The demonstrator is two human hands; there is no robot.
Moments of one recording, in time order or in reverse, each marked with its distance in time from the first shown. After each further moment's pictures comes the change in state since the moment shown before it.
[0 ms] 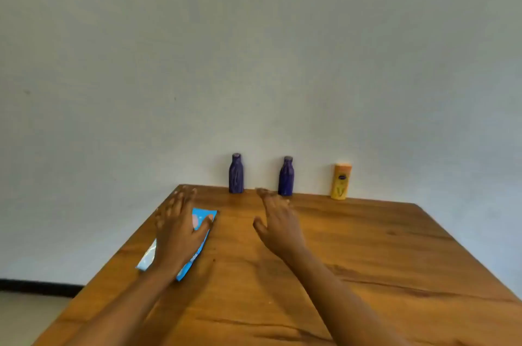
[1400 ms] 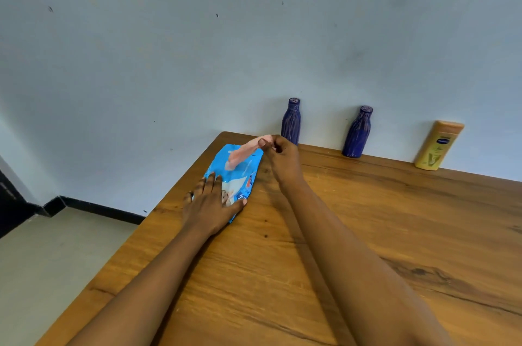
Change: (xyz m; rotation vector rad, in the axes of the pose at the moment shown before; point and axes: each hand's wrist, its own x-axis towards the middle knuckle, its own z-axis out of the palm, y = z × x) left_hand 0.030 -0.105 0.093 0.261 -0.484 -0.292; right_hand 0.135 -0.022 0.155 1.020 0.016 0.354
